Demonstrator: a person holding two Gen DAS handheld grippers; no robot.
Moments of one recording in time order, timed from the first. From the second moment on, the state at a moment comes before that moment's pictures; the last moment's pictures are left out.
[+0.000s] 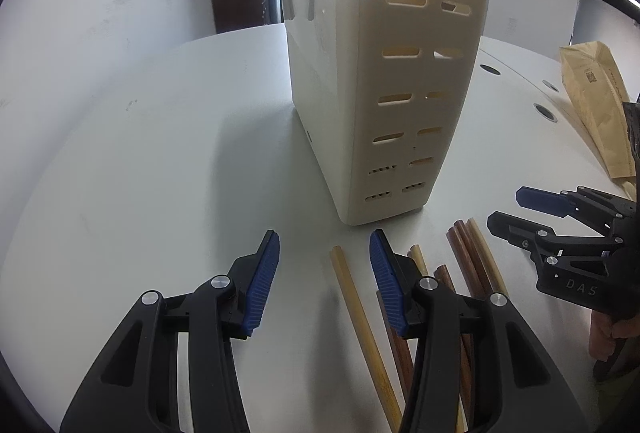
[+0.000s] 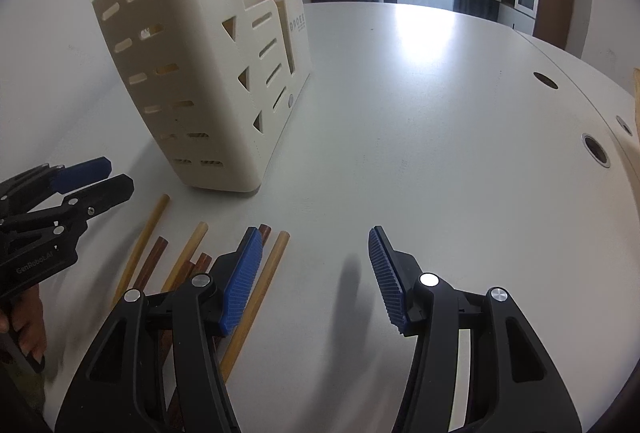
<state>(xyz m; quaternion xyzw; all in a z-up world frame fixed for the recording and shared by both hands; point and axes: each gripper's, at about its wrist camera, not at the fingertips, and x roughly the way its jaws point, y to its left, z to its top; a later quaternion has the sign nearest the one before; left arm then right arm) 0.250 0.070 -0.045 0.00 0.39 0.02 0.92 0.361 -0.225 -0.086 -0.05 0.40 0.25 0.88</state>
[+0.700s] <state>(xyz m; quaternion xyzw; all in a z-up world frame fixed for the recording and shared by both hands) 0.277 0.063 -0.072 0.01 0.44 0.02 0.90 0.357 -0.211 -0.110 -0.09 0.42 0.23 0.87</state>
